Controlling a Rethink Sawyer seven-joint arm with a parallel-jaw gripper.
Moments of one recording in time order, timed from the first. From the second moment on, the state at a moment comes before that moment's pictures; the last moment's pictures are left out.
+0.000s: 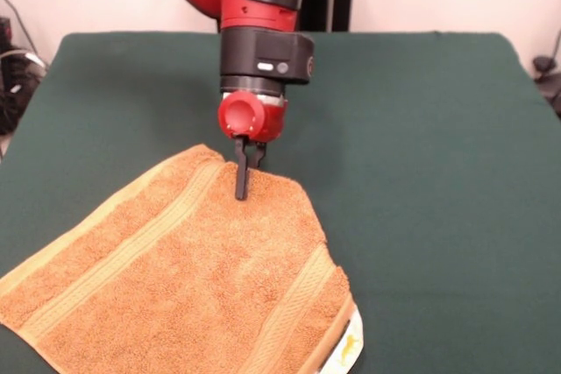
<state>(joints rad) -0.83 -0.19 0.59 2.08 0.20 -0.85 2.53</state>
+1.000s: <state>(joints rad) -0.27 -0.38 0.04 1.77 0.98 0.06 2.53</state>
